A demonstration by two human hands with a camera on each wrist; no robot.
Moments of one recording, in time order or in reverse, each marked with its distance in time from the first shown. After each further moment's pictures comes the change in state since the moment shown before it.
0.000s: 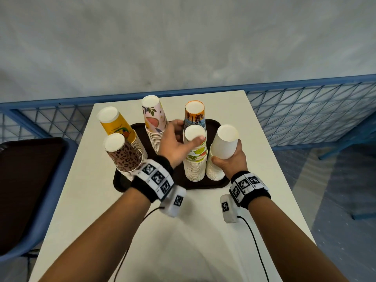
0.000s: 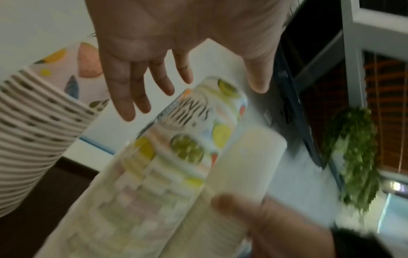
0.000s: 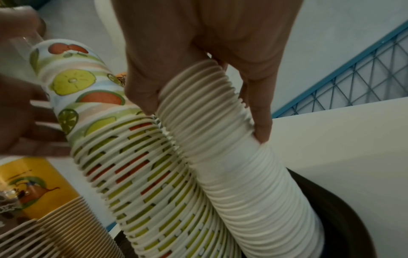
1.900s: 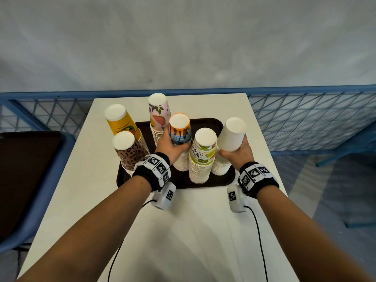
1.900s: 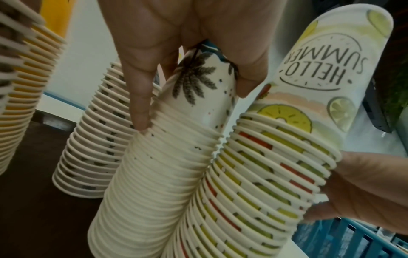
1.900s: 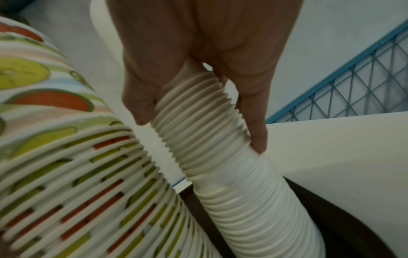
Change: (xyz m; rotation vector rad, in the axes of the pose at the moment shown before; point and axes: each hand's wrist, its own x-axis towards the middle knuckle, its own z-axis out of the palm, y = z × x) left_hand 0.034 -0.049 0.003 0.045 0.013 0.011; right_hand 0.044 0.005 -0.016 -0.058 -0.046 -0.002
